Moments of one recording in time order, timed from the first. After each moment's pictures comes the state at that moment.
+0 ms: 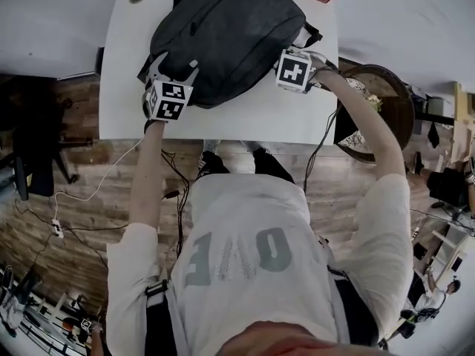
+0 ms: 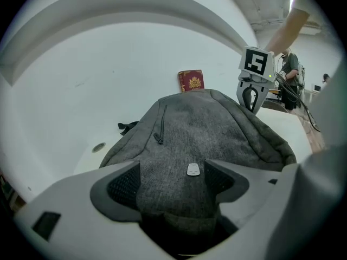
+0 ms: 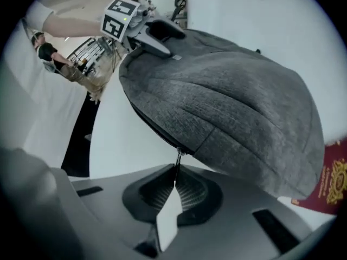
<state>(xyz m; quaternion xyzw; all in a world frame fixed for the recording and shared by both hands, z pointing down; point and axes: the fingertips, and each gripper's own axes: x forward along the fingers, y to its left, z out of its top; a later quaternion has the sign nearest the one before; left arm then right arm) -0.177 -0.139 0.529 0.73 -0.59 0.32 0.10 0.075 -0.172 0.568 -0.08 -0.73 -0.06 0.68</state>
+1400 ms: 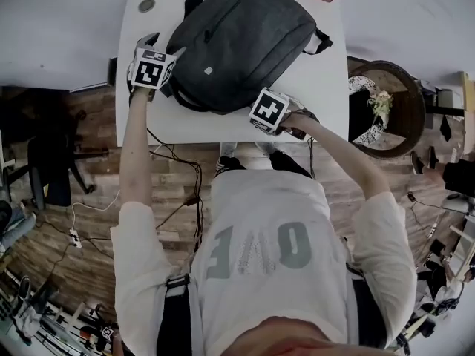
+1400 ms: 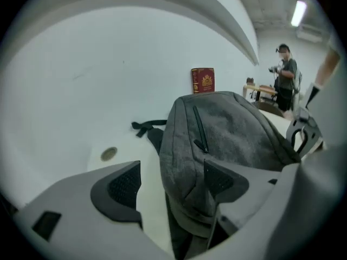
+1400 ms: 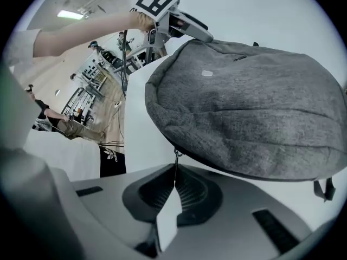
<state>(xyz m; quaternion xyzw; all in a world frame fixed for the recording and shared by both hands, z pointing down) -0.263 -0.190 0.496 0.74 -0.55 0.36 0.14 -0.010 -0.023 0.579 -0.03 -0.79 0.14 0.60</state>
